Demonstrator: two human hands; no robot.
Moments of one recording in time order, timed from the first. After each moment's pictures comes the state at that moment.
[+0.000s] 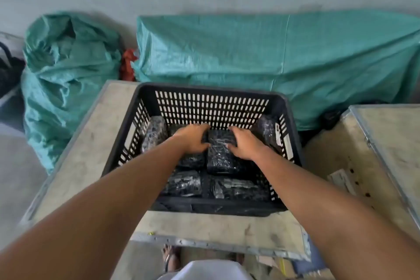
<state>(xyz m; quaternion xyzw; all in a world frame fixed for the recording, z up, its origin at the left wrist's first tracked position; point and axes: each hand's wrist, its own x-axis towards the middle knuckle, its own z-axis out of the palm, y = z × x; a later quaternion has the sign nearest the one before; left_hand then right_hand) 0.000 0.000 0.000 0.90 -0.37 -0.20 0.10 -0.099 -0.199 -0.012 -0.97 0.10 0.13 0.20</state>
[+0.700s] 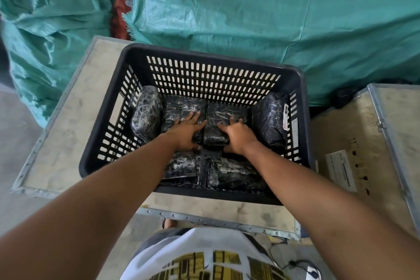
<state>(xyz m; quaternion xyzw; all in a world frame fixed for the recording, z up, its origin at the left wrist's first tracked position) -0.014 0.021 -0.091 0.87 -0.37 -0.32 0.08 -0.106 -0.183 -0.068 -0.96 0.05 0.24 0.10</state>
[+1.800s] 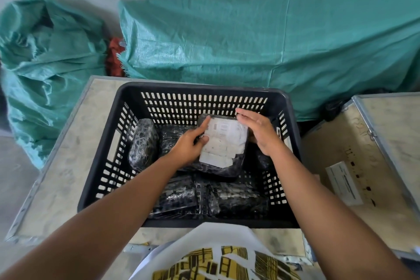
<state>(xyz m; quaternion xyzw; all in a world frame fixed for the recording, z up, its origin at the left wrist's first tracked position) -0.004 -0.008 -0.050 0.82 -0.28 -0.25 0.43 -0.088 -0.244 0.001 -0.69 0.25 0.01 0.68</state>
